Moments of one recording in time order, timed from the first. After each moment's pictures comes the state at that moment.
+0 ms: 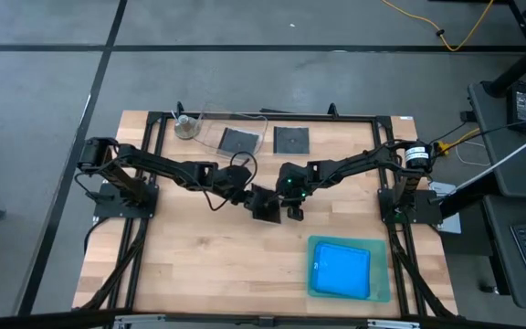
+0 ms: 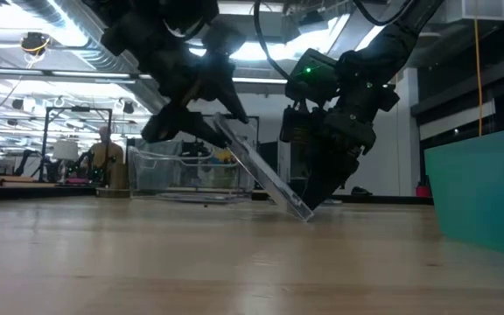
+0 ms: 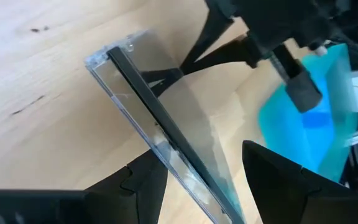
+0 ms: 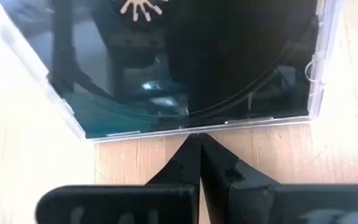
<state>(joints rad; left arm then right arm) 0.01 1.55 0.87 -0.06 0.07 -1.11 -0.11 1.86 0.94 -0.14 -0.28 0.03</state>
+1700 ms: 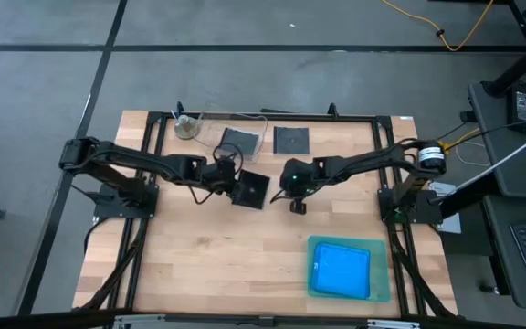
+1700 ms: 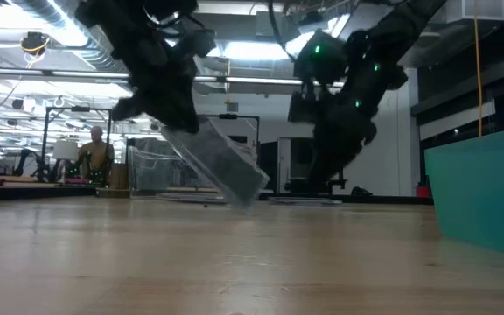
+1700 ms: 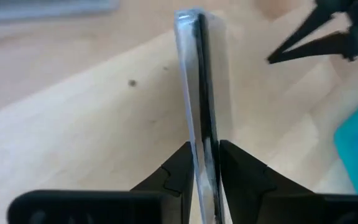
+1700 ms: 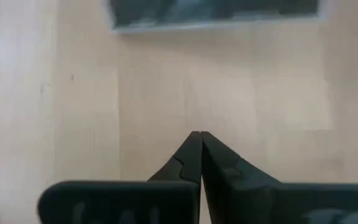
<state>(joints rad) 0.02 1.39 0.87 -0.41 -0.16 -1.03 -0.11 1.74 0.94 -0.24 -0.09 -0.01</state>
